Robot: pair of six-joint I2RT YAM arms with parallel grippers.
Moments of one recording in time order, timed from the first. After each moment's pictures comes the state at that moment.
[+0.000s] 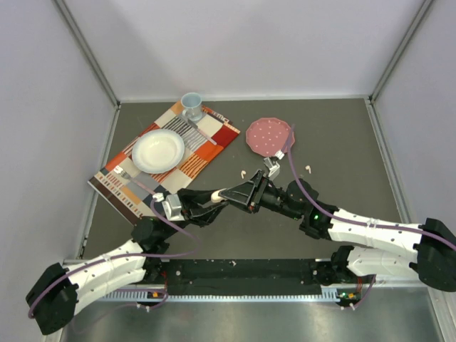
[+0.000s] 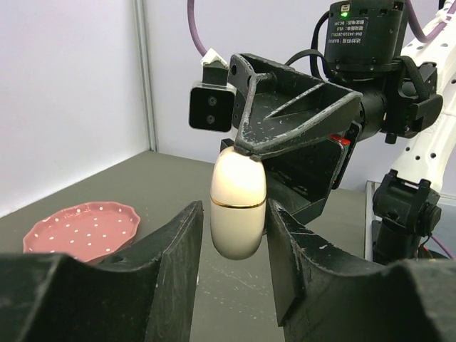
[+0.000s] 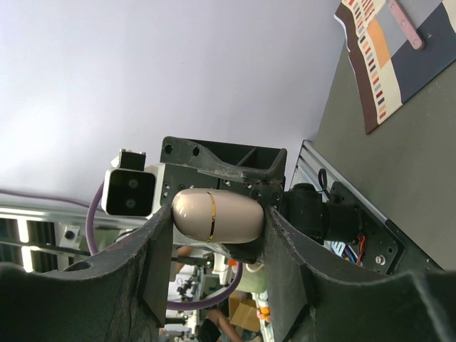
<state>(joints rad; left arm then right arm) -0.83 0.69 0.09 1.11 0.29 -0.18 1.05 1.08 0.59 0.51 -0.09 1.37</state>
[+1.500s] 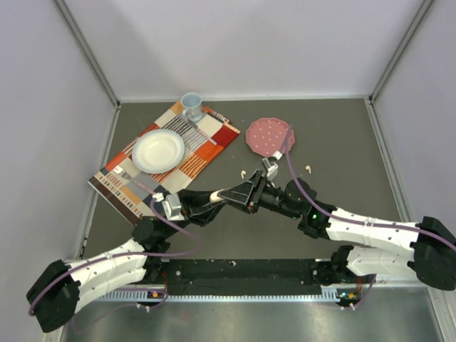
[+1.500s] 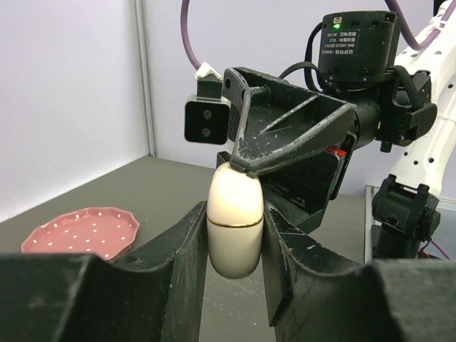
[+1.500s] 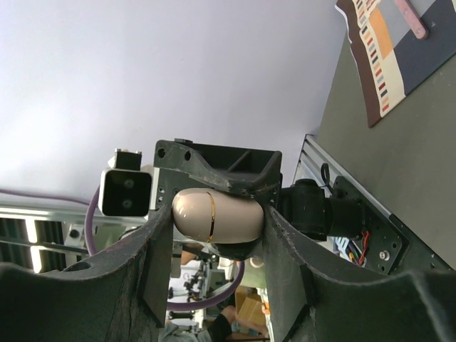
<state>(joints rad) -0.83 0.72 0.09 1.16 0.30 -0.18 1.04 1.10 0.59 0.53 -0.11 1.39</state>
